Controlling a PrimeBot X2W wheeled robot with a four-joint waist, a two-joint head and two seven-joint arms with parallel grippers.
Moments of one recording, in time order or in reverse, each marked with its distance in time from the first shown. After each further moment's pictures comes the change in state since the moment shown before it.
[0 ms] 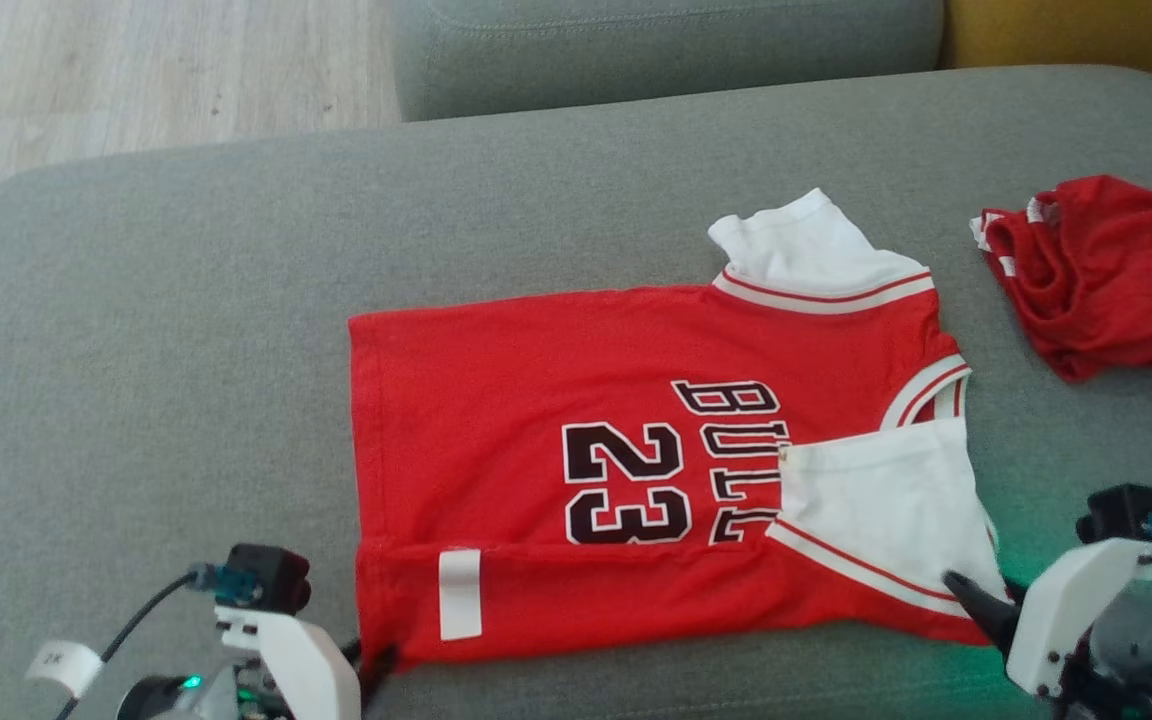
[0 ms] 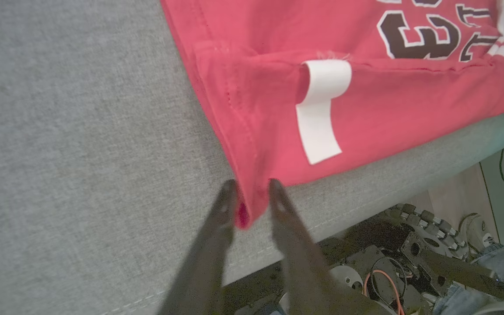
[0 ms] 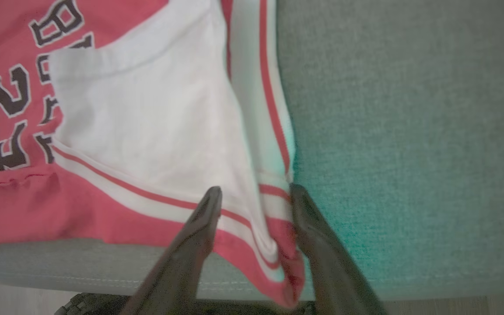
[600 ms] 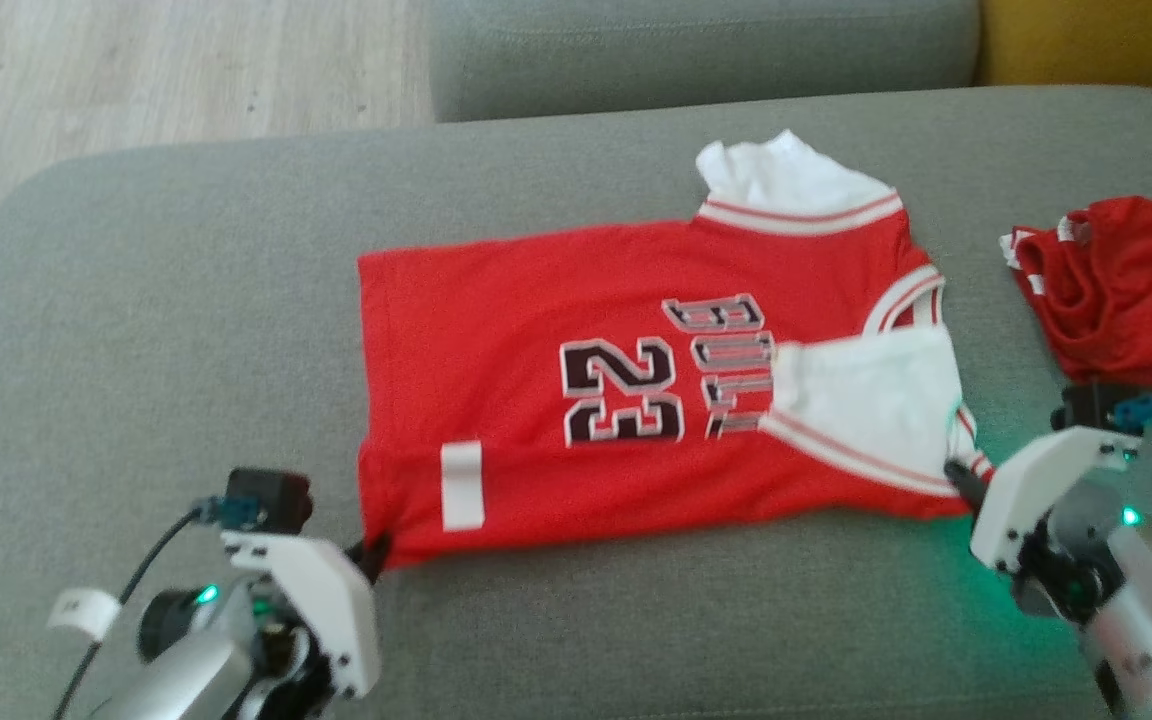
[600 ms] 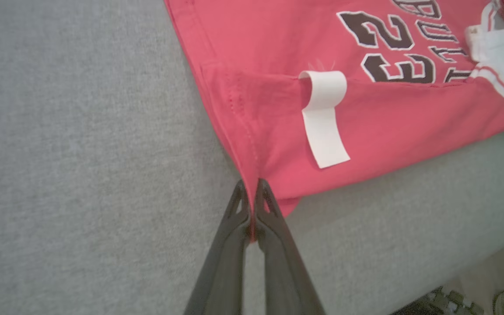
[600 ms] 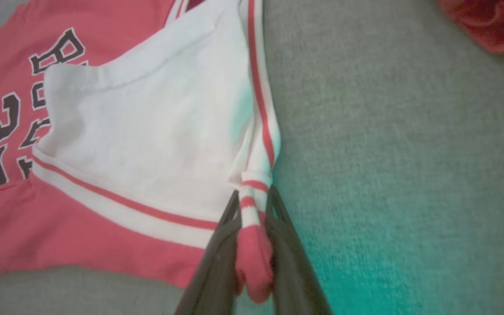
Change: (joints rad) left arm -0.154 -0.167 0.028 0.262 0.062 -0.054 -0.177; right arm -0.467 -0.027 0.291 0.639 0.105 0.000 -0.353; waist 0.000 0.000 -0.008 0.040
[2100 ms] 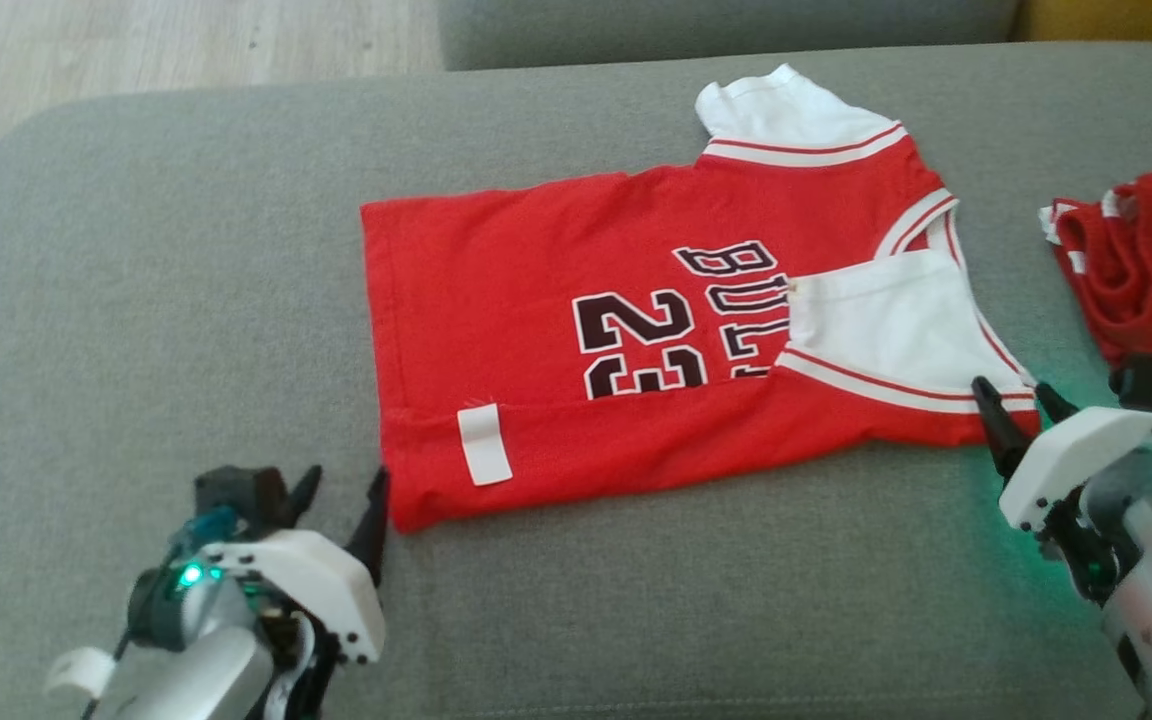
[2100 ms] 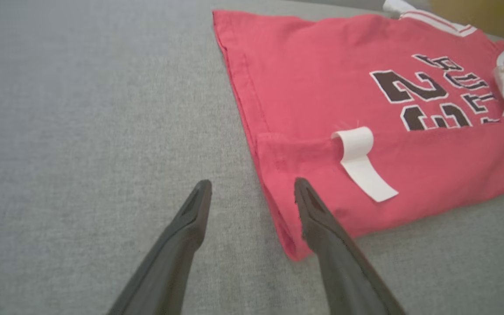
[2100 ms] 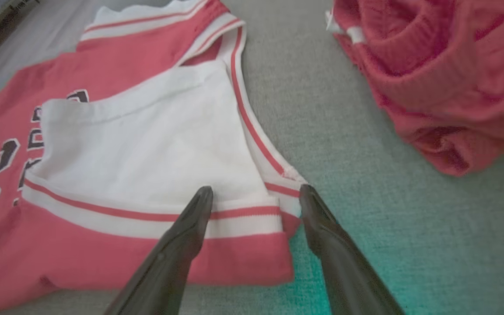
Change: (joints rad) left arm 0.025 -0.040 0.059 0.017 0.123 0.079 -0.263; right arm -0.062 -0.070 0.166 0.055 0.097 0.000 -0.351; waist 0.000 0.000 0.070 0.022
